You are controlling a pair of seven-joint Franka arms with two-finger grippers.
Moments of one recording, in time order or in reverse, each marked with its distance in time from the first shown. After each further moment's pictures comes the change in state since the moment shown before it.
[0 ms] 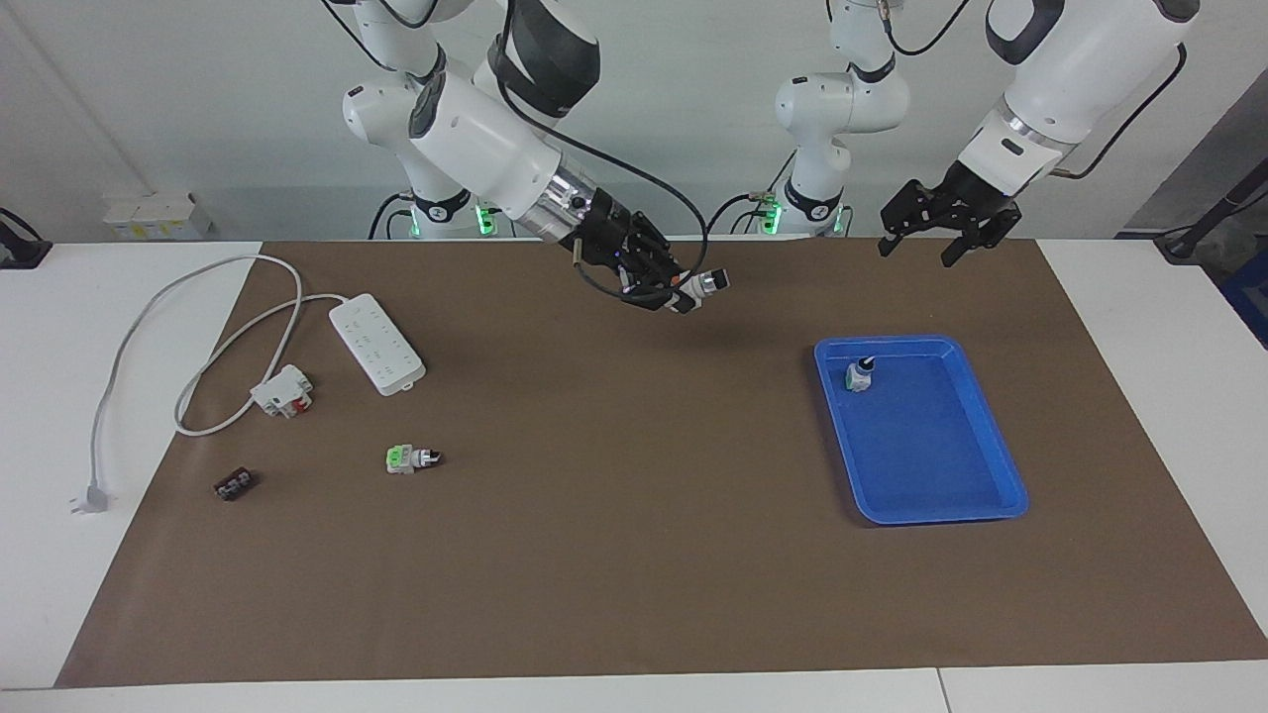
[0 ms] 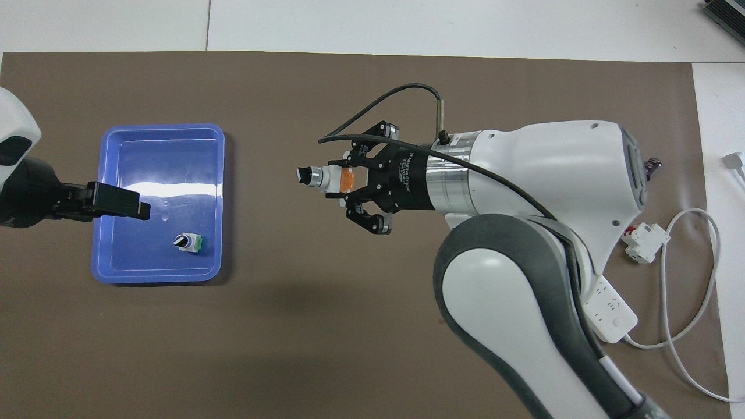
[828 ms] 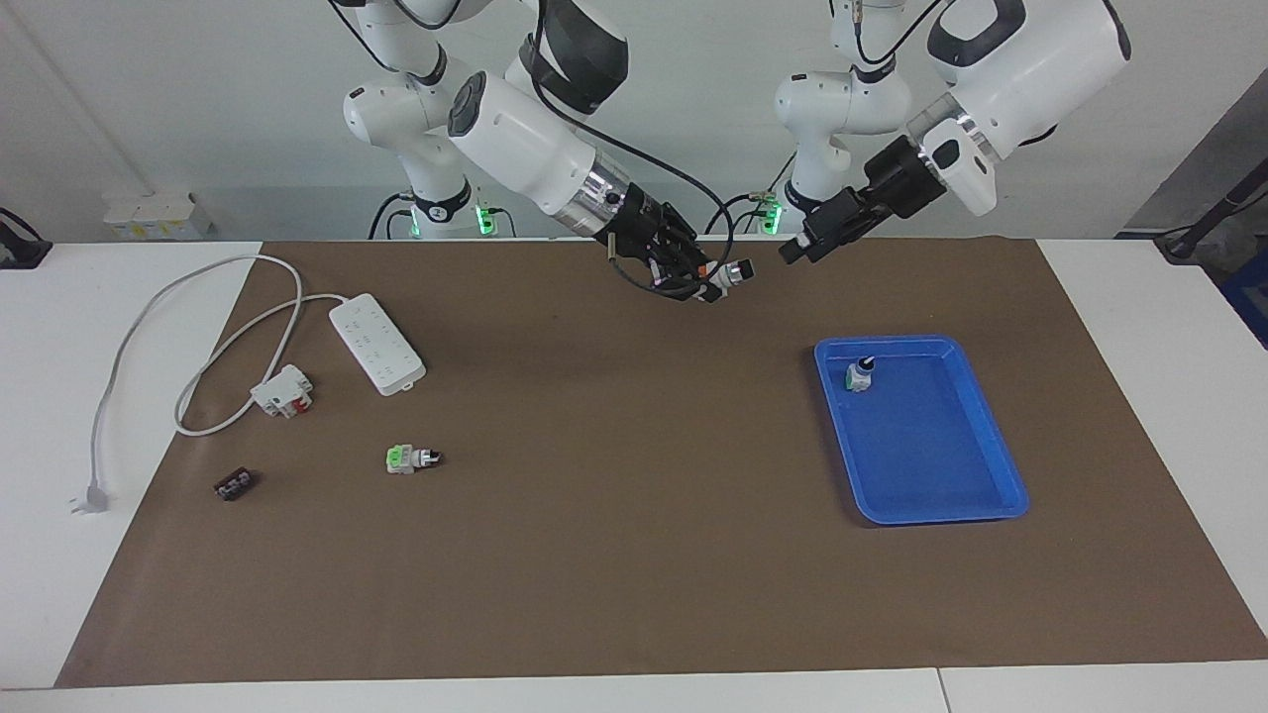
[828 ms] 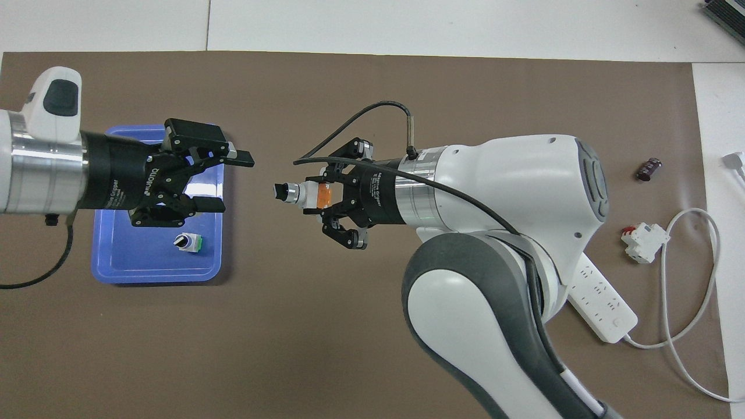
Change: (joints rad) left arm -0.127 0.001 -0.005 -0.097 -0.459 0.271 -0.546; right arm 0.034 0.014 0.000 0.001 0.000 0.001 0.022
